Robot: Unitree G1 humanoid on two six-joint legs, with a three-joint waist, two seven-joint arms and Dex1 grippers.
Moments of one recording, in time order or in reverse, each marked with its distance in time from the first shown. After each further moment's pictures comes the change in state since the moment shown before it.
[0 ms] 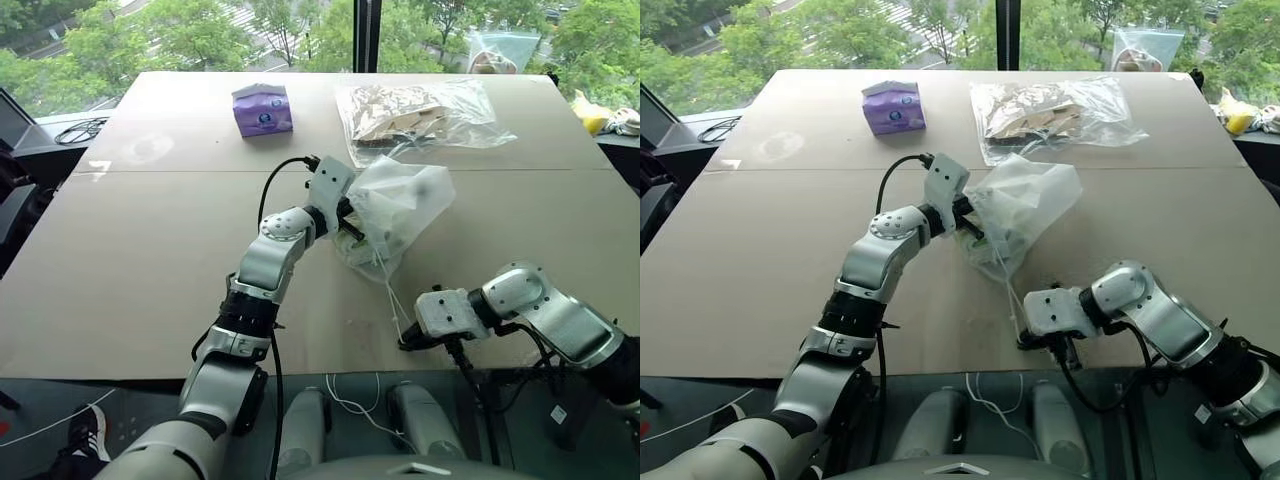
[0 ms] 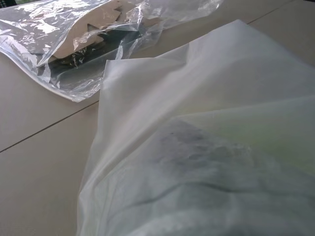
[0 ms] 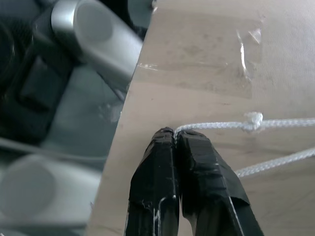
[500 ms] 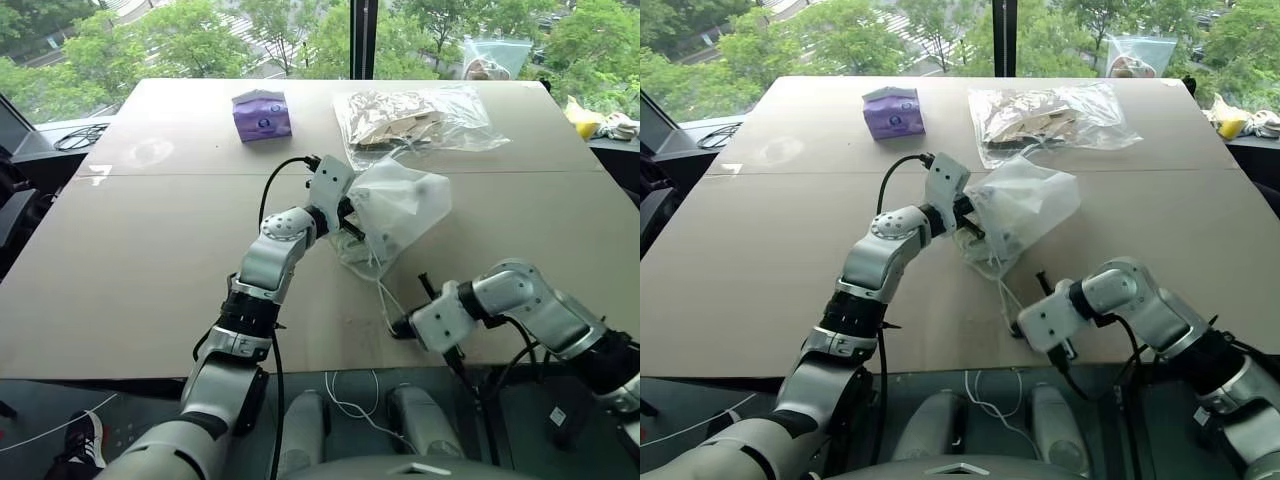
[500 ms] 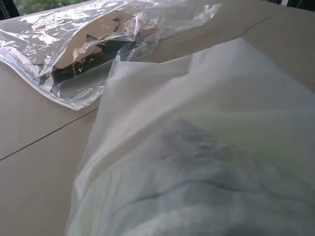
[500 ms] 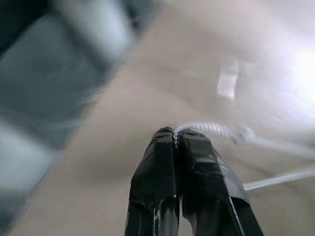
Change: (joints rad) left arm 0.000 -0.015 0.000 0.000 0.000 -0.003 0.000; right arm 0.006 0.201 -0.081 0.167 -0.062 -0.249 -0.137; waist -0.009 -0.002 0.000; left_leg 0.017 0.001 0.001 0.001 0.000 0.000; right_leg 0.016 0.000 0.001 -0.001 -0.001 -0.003
